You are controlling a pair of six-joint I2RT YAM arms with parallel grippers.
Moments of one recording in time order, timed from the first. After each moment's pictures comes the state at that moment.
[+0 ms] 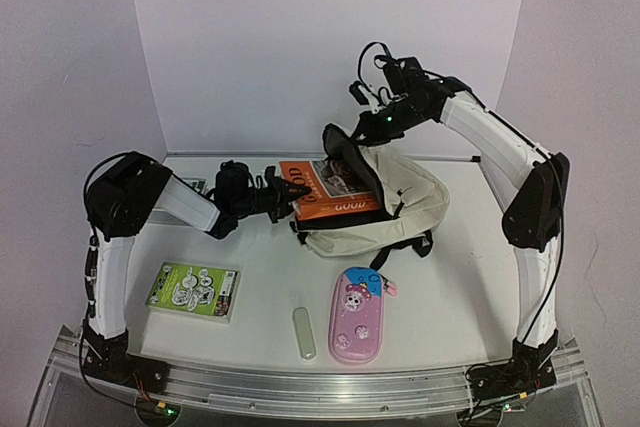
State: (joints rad) left arm -0.55 2.13 1.12 0.89 0.61 -1.45; right arm 0.54 2.15 2.29 -0.93 -0.27 0.02
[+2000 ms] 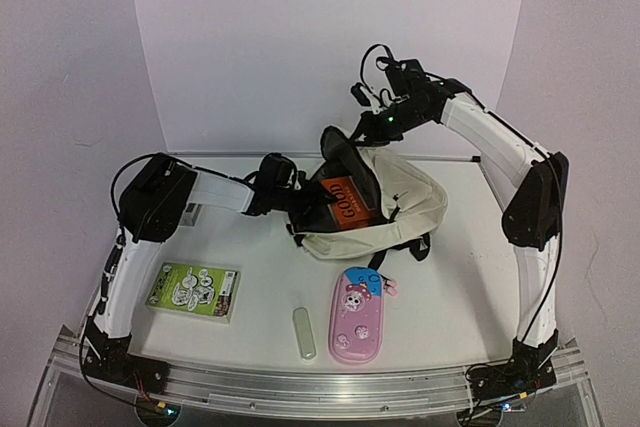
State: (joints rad) left arm -0.64 2.37 1.63 0.19 0.49 -1.13; right arm 0.52 2.16 2.28 -0.91 -0.34 0.07
